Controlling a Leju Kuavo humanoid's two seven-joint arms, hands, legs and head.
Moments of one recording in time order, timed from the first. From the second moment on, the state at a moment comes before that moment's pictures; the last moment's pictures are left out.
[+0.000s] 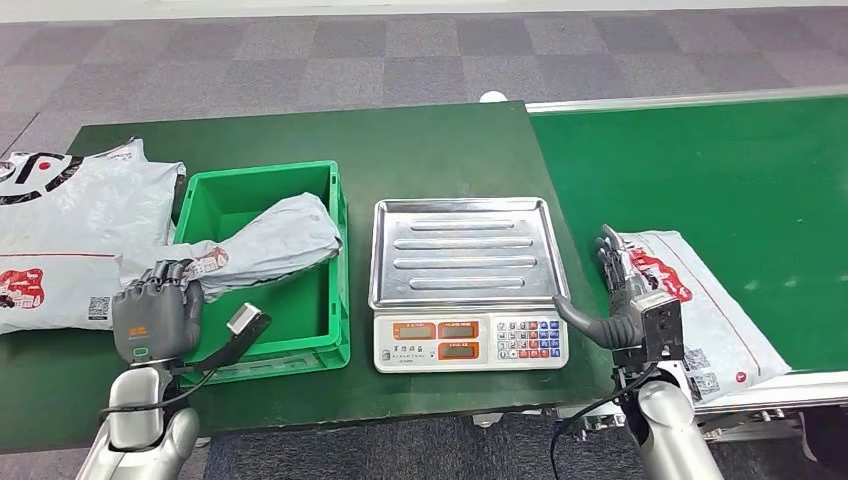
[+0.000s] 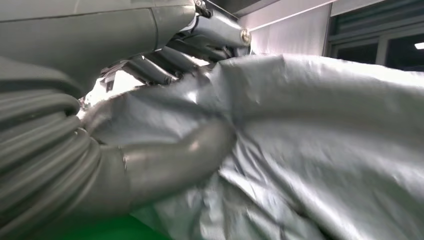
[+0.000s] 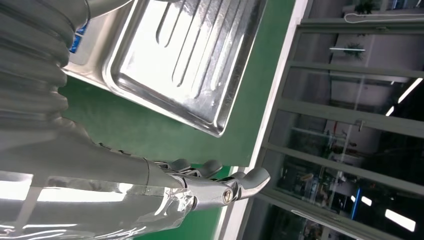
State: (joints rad) left arm -0.16 0.10 -0.10 -1.26 -1.41 0.60 0.11; right arm -0.10 -0.12 0.08 -1.41 -0.01 -0.02 -0.43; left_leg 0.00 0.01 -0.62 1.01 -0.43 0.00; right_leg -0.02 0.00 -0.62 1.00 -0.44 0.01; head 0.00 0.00
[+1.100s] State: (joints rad) left arm -0.42 0.04 -0.23 -1.07 -0.59 0.22 -0.35; right arm -0.40 -0.12 0.11 -1.11 -0.04 -0.02 -0.43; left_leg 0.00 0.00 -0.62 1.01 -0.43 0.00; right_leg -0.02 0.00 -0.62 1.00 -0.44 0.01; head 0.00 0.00
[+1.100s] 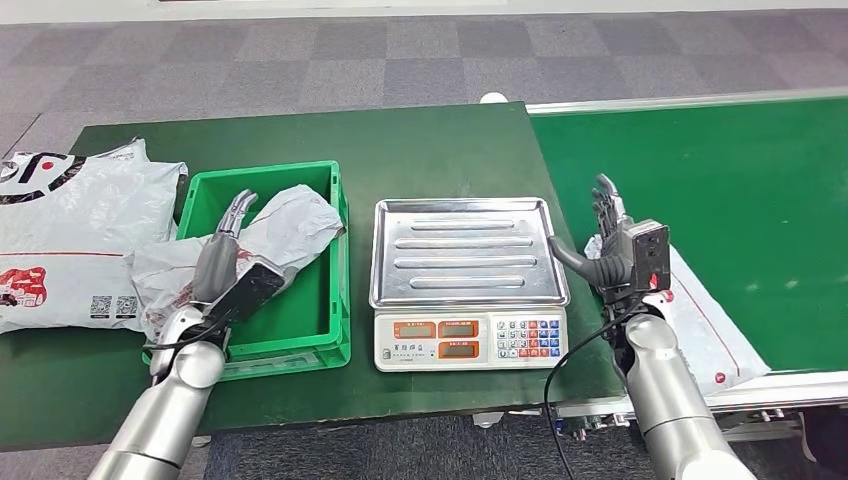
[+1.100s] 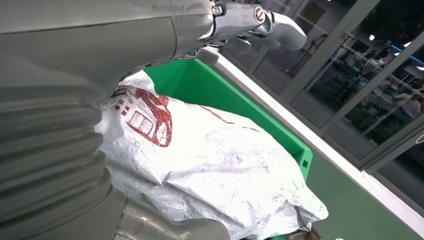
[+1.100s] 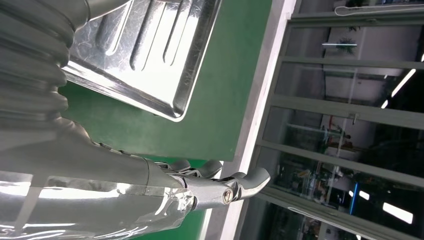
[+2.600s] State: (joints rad) left arm -0.64 -0.19 -0.18 -0.79 0.12 -0.37 -0.31; right arm -0.59 -0.23 0.20 -0.69 0.73 -0.38 0.22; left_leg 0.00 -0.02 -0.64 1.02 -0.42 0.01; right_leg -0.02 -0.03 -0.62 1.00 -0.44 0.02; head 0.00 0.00
